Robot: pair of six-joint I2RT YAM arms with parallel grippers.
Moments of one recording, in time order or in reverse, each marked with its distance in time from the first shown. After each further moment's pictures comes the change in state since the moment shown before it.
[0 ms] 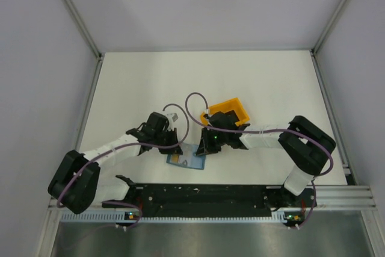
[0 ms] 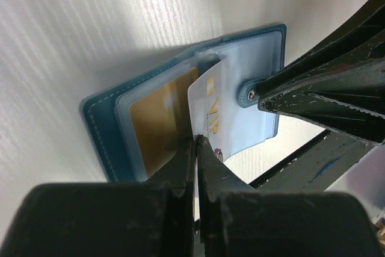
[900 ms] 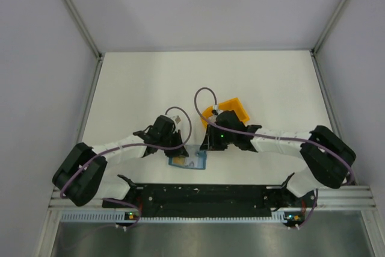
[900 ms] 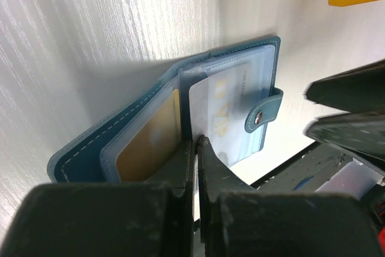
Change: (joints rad) left arm -0.088 0.088 -0.024 0.130 -0.045 -0.207; right arm -0.007 -0.160 -0.043 -0.068 0.114 -0.004
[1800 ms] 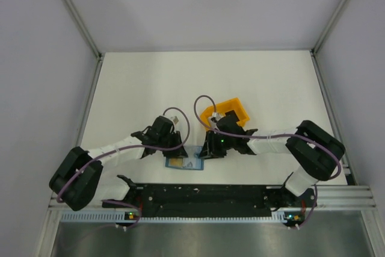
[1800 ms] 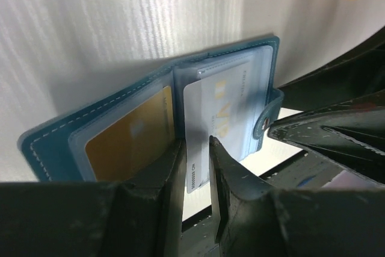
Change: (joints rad) left arm -0.003 -0.049 0.000 -0.072 -0.041 -0.012; right arm -0.015 0.067 -0.093 0.138 -0.128 0.071
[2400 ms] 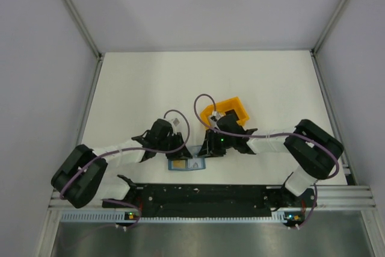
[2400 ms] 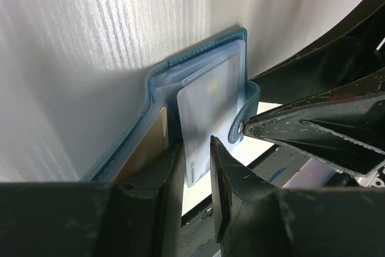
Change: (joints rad) left arm 0.002 0.021 -0.084 0.214 0.126 -0.094; right arm -0.002 0.024 0.006 0.047 -0.016 0.007
